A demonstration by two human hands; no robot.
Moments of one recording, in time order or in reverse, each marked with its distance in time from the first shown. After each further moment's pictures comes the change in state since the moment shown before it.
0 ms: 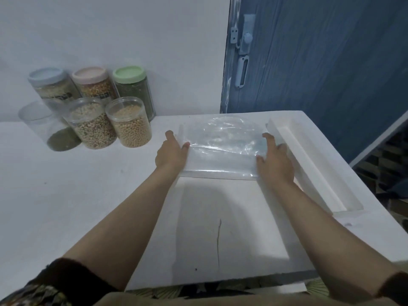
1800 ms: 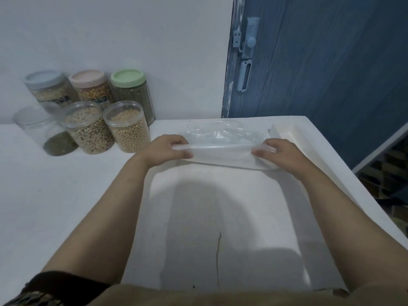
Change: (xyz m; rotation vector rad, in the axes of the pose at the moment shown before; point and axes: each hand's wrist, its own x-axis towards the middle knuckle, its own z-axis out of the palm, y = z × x) left_hand 0.037 -0.015 -0.049 -0.210 -0.436 0.394; right_hand 0.048 0.008 -0.040 0.380 -0.356 -0.153
